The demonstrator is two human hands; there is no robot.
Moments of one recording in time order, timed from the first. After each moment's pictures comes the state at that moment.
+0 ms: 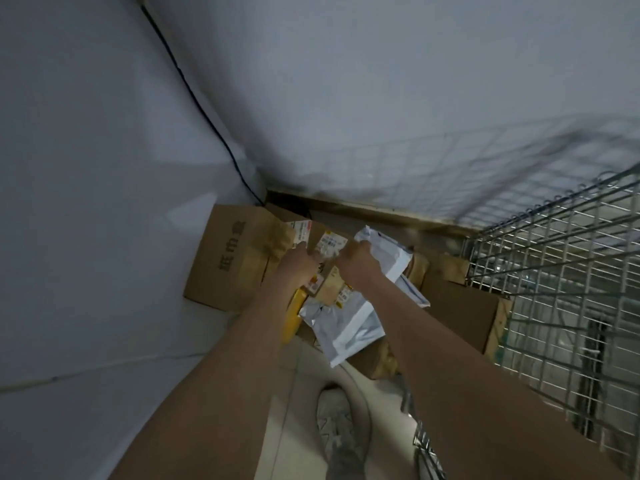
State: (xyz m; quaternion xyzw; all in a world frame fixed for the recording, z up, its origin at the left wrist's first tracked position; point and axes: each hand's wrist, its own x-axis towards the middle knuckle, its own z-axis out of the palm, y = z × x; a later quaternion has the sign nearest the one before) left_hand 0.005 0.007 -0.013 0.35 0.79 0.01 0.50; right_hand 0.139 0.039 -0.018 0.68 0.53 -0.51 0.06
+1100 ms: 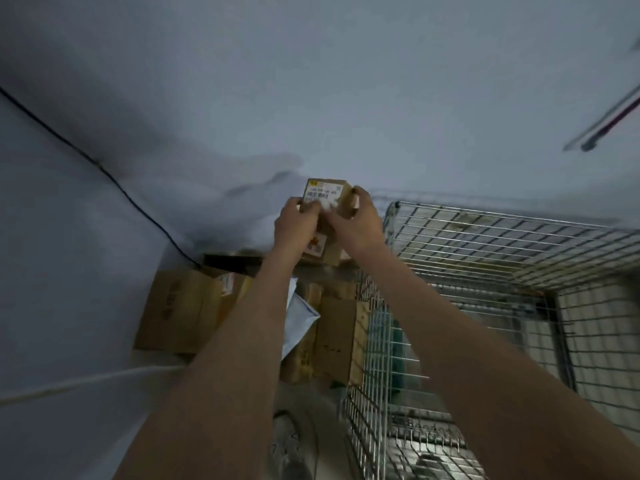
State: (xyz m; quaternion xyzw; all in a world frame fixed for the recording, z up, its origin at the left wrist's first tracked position) left_hand 0.227 0.084 0.286 0.39 0.74 0.32 0.44; right_hand 0.348 0.079 0.304 0.67 0.50 -0.45 -0.31
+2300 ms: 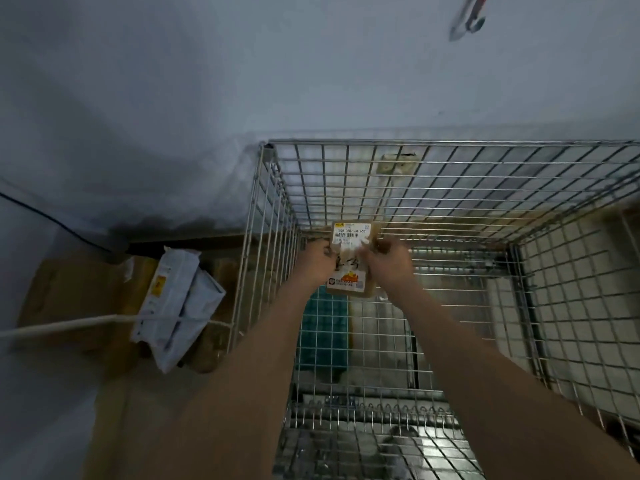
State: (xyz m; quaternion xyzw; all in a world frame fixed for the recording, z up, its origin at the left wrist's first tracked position) left_hand 0.508 0.019 0.096 0.51 0.70 0.11 0.49; right_hand 0.653 -0.001 0.105 0.74 0.34 -0.50 -0.29
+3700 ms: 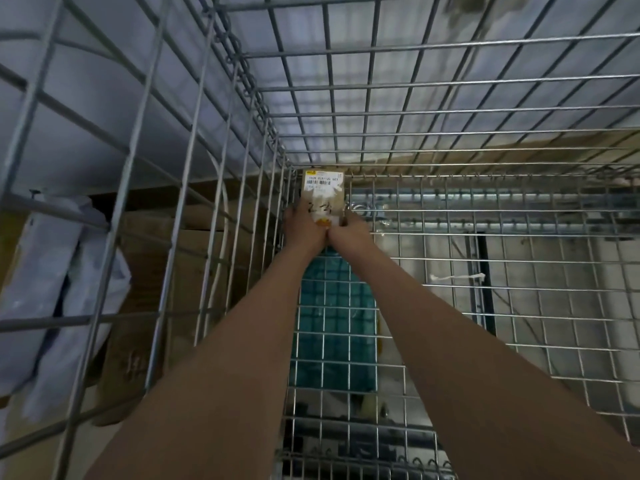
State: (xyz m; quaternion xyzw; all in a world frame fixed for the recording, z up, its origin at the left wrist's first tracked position) left_hand 0.476 0.085 -0.249 0.46 0.77 0.12 0.41; right_hand 0.573 0.068 -0.220 0.68 0.31 -0.63 -0.21
